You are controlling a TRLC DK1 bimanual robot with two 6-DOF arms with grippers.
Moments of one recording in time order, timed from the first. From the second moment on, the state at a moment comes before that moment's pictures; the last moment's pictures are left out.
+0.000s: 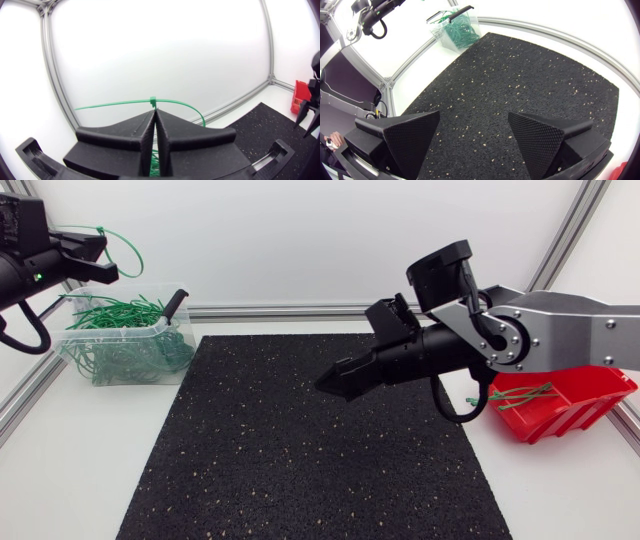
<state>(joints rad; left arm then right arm) 0.16 1.33 1.00 0.20 0.30 0.27 0.49 1.51 0.97 -0.25 -0.48 0.04</state>
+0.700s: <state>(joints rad) 0.24 1.95 1.50 -0.33 0.06 0.24 0.42 1.24 0.77 -0.23 -0.33 -0.02</state>
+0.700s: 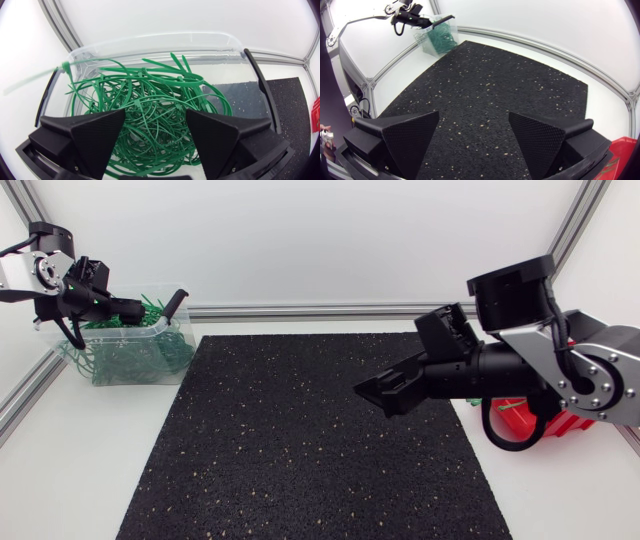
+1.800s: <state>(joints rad) 0.18 0.70 0.45 0.04 0.15 0.10 -0.15 0.50 0.31 -0.19 -0.23 -0.26</state>
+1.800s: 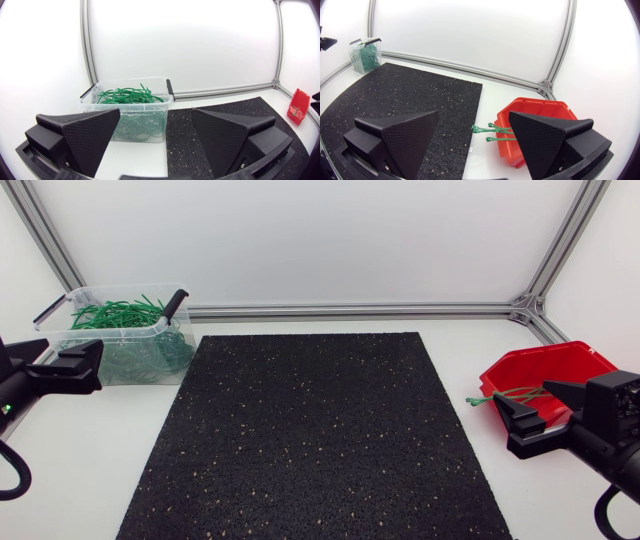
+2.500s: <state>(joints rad) 0.09 0.31 0.16 0.02 0.08 0.06 -0.03 0.15 0.09 -0.06 -0.04 -0.07</state>
